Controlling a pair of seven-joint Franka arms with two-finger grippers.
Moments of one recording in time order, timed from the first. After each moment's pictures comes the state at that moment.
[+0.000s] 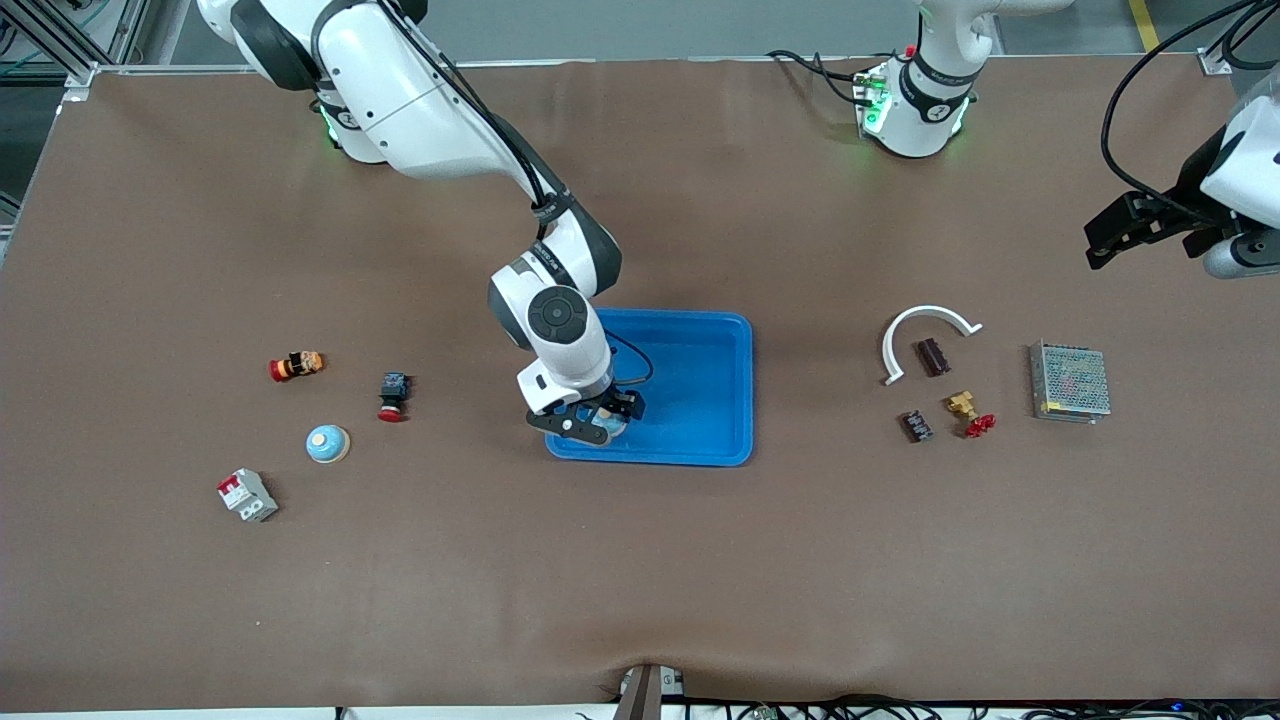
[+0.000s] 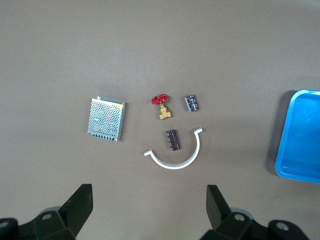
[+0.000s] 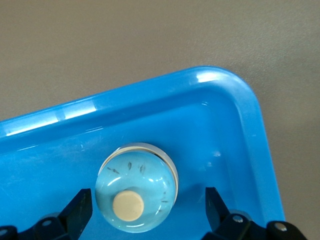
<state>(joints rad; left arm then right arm) -0.04 -0.03 -0.06 -1.56 0.08 1.54 -0.18 0.66 0.83 0.00 -1.48 0.02 2.41 0.96</state>
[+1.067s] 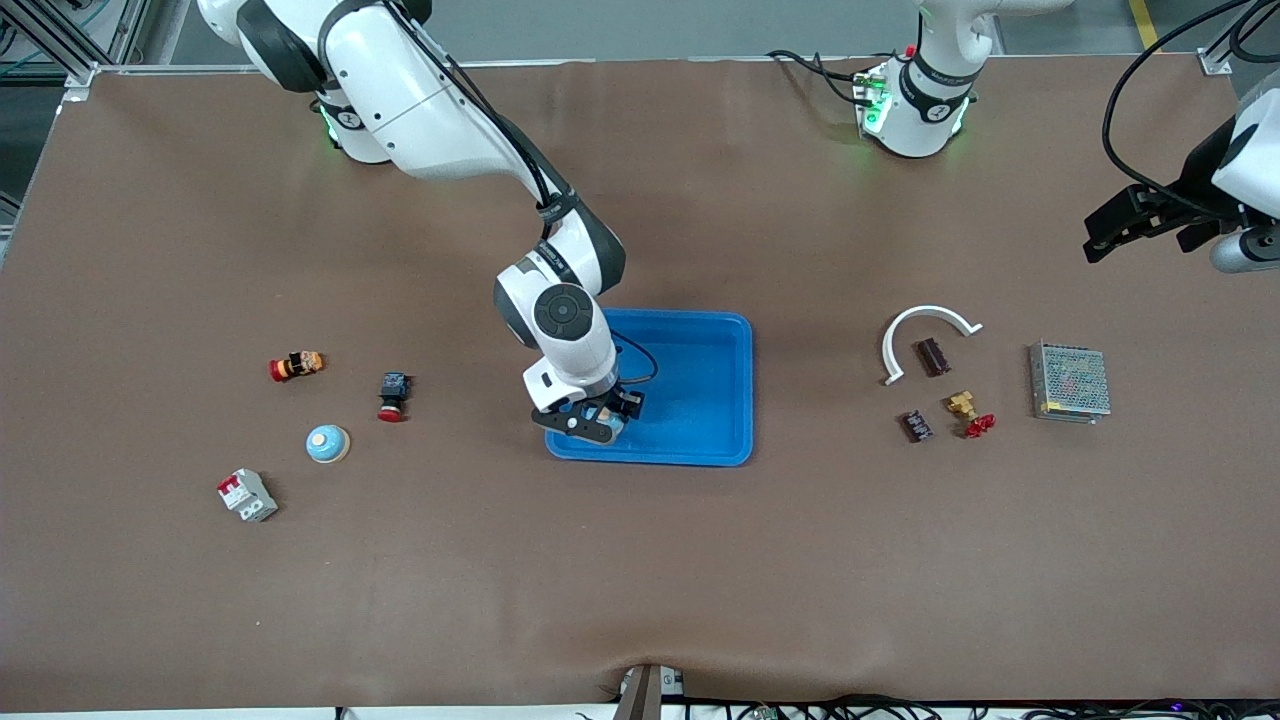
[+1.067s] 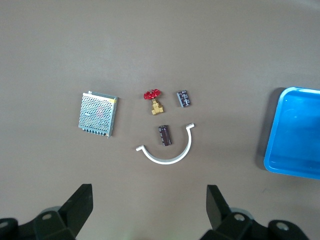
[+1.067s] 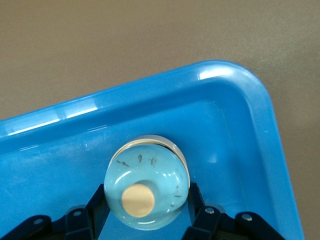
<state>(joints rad) -0.04 -0.03 -0.05 -1.55 0.03 1.53 -0.18 0.67 0.84 0.00 -1.48 0.02 2.43 0.97</state>
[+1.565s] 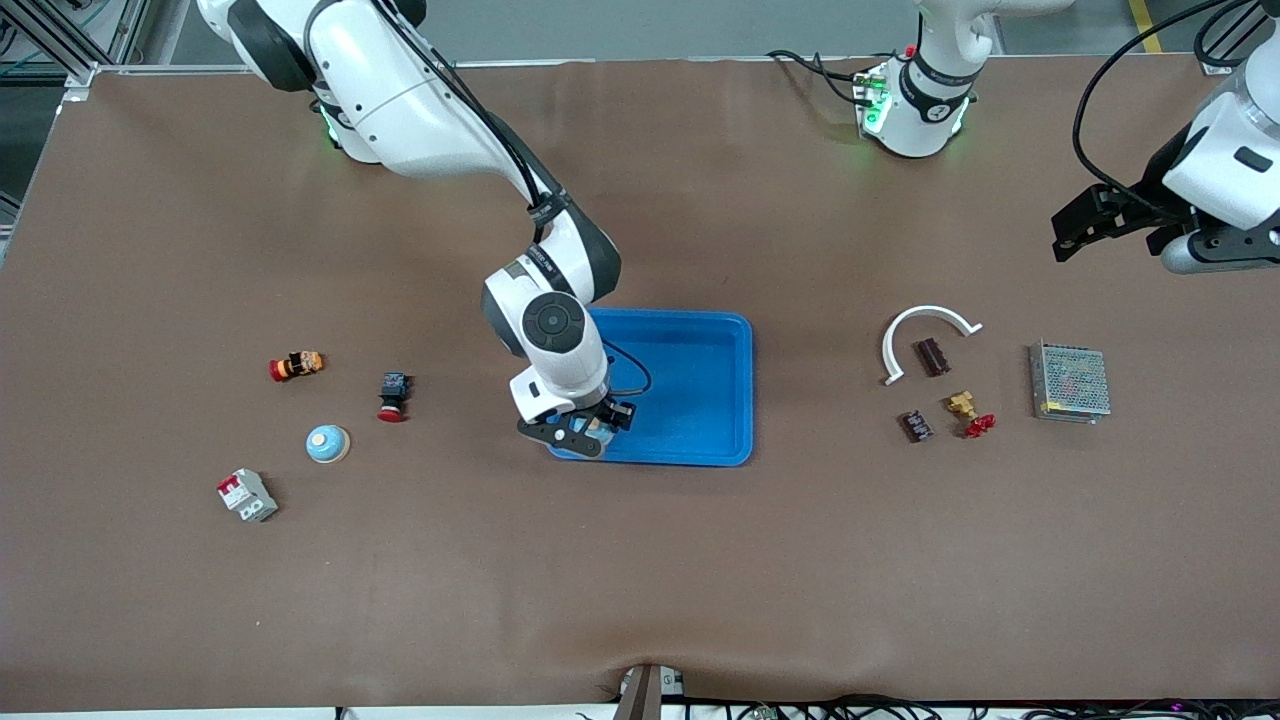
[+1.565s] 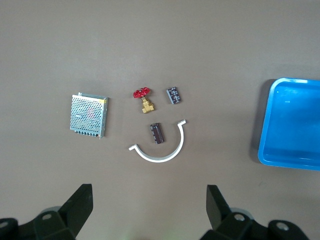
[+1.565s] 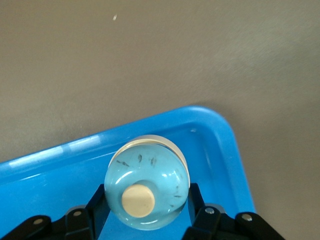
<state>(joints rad) -0.06 -0.02 -0.08 -1.55 0.03 1.53 -0.18 0.64 0.83 -0.02 -1.37 0.02 2.26 0.96</state>
